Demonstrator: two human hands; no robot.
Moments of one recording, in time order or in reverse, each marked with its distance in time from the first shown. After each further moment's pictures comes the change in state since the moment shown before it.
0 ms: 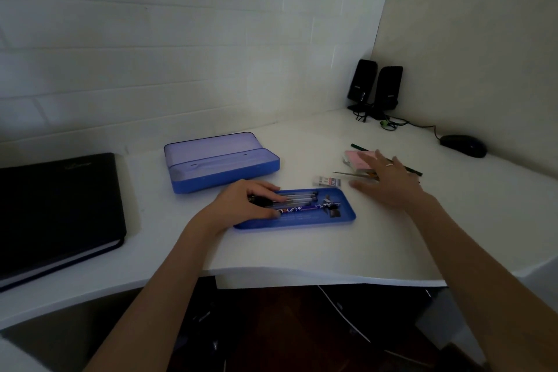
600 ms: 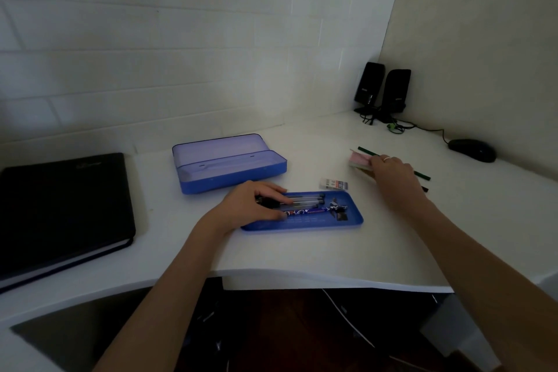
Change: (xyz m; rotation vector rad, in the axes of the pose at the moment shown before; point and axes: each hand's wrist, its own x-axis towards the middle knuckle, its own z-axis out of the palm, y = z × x) left_hand 0.002 -0.003 0.000 -0.008 0.011 -0.008; right_hand 0.006 -0.020 0.002 -0.339 0.247 -0.126
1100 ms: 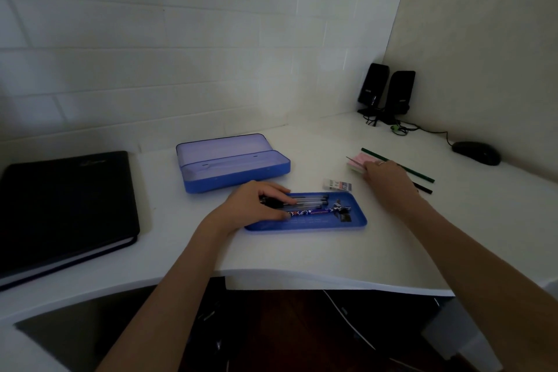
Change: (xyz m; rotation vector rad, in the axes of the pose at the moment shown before) left_hand 0.000 -0.002 0.000 -0.002 0.007 0.002; right_hand 0.011 -0.008 0.009 -0.024 -0.034 -0.065
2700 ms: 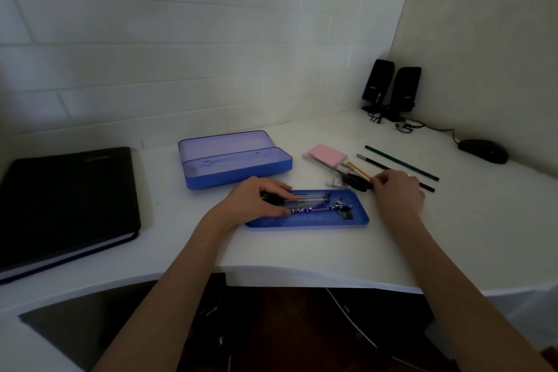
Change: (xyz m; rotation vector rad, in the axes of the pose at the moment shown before) left_hand 0.000 0.001 0.001 -0.025 0.015 -0.011; right_hand -0.030 -0.020 0.000 0.505 0.116 0.549
